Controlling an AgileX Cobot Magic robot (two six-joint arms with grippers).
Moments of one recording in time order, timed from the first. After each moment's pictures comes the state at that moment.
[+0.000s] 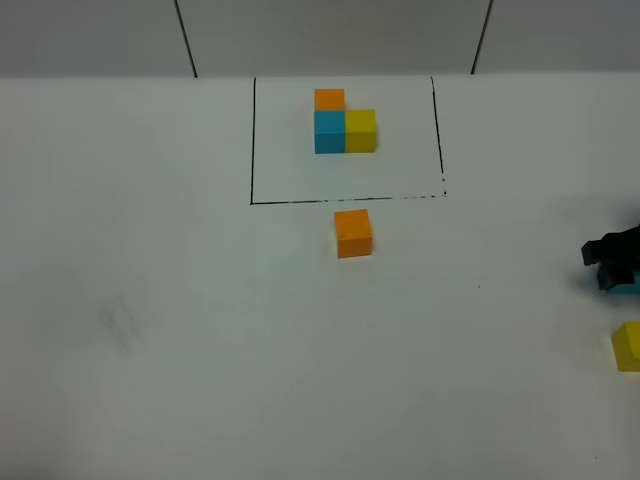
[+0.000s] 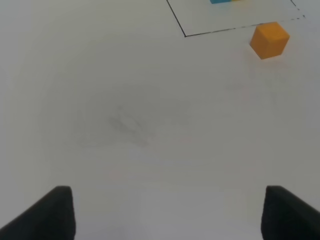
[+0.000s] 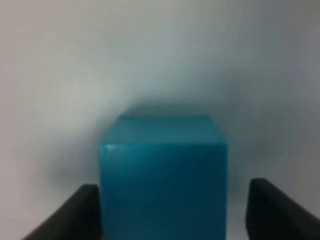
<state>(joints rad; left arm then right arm) -0.03 -0.01 -0.51 -0.21 1.08 0.16 -0.12 1.83 -0.92 0.05 0.51 -0.09</state>
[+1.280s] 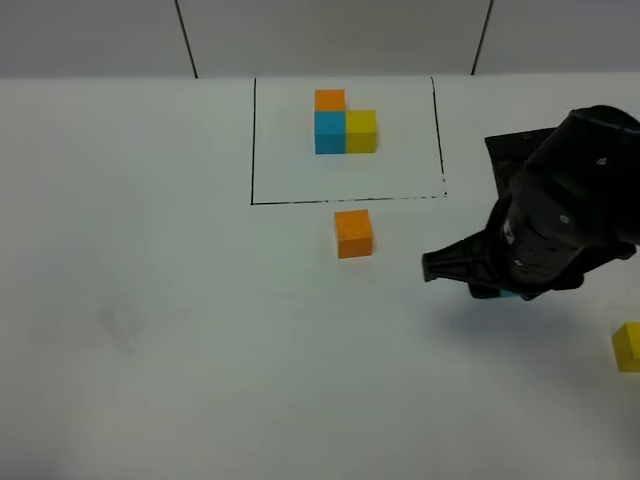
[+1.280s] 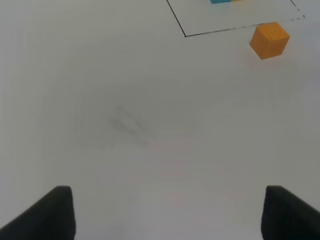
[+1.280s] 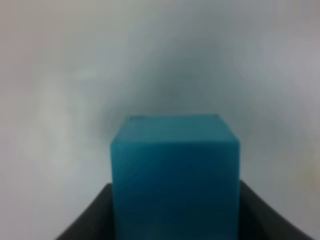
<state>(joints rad) -0.03 -0.01 -0.51 -0.21 1.08 0.16 0.63 1.59 -1.01 -0.29 0.88 0.82</state>
